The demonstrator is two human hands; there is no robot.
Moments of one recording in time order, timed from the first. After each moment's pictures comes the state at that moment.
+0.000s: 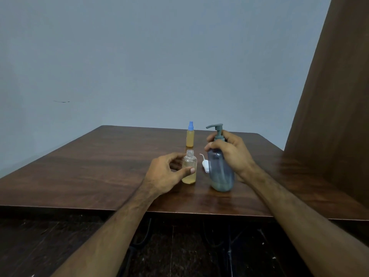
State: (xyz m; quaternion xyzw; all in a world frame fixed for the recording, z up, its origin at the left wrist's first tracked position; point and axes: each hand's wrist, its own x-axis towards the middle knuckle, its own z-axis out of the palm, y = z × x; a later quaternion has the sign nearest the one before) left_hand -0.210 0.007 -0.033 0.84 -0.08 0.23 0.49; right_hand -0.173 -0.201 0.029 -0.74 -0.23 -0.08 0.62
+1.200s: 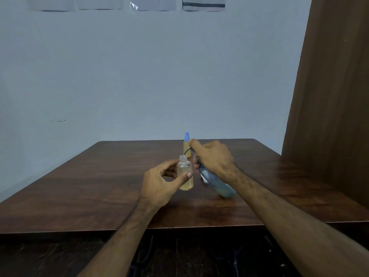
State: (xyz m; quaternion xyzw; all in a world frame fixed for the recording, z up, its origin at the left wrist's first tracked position) left_hand -0.213 0.006 -0.030 0.78 -0.12 0.34 0.51; right_hand -0.158 -0.161 0.039 -0.87 -0.14 -0.12 0.46
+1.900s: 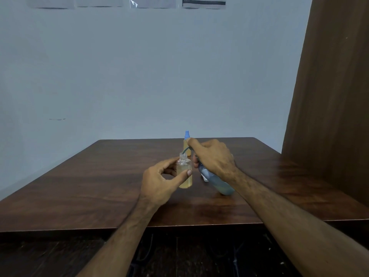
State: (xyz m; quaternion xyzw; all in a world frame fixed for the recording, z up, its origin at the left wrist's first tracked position) left_hand -0.216 0.006 -0.028 0.77 -0.14 0.36 0.51; right_hand -0.156 -0.158 0.038 -0.89 -0.13 -0.13 0.42
